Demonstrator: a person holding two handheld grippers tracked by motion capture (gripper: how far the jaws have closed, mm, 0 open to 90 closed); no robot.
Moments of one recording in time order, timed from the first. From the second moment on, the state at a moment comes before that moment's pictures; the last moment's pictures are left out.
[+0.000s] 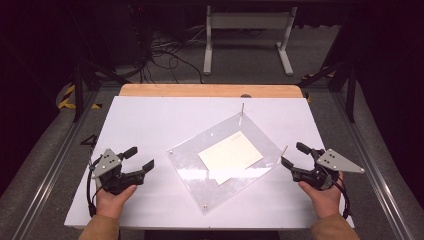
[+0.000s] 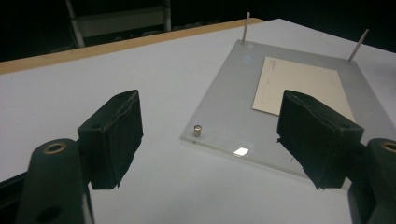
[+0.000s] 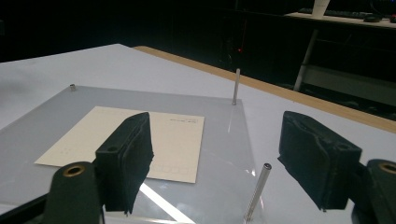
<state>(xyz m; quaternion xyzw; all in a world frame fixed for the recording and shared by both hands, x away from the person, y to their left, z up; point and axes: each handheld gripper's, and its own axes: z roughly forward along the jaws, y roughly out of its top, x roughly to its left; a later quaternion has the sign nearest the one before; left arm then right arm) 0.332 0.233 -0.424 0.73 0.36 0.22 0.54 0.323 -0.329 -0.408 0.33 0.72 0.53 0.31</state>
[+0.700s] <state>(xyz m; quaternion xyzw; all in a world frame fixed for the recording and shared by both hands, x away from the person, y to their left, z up) 0.368 0.226 -0.414 0.75 0.38 0.21 0.49 0.316 -0.333 -0.408 0.34 0.73 0.52 0.29</state>
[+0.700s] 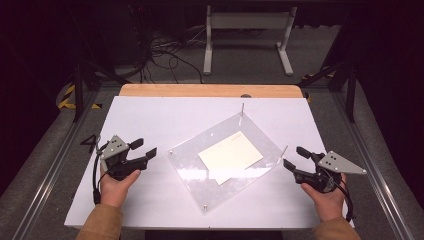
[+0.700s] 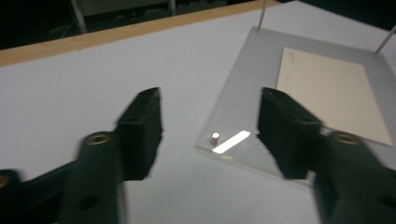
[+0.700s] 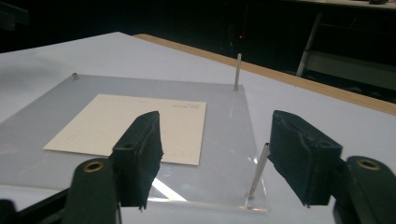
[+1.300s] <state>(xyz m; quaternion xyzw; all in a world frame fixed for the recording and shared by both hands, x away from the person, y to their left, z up) 0.417 0.199 -0.430 0.82 0.38 0.15 0.41 0.301 -0.329 -0.412 0.35 0.75 0.50 0.25</state>
